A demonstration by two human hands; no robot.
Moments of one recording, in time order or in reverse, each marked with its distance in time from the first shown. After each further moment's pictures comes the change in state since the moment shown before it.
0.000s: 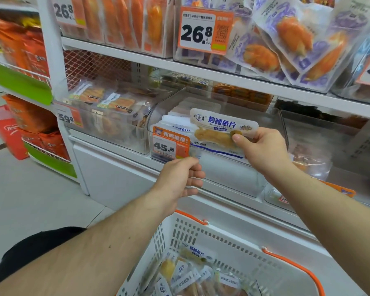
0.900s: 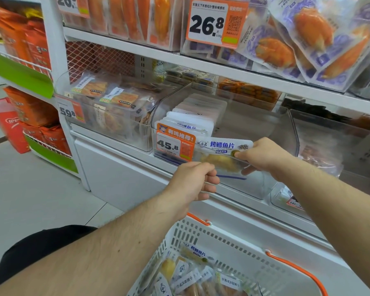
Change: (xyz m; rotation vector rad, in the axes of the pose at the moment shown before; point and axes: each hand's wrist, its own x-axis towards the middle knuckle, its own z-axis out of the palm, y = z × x) left_hand 0.002 -0.005 0.010 0.089 -0.071 -0.010; right_hand 0.029 0.010 0.010 -0.293 -0.347 0.357
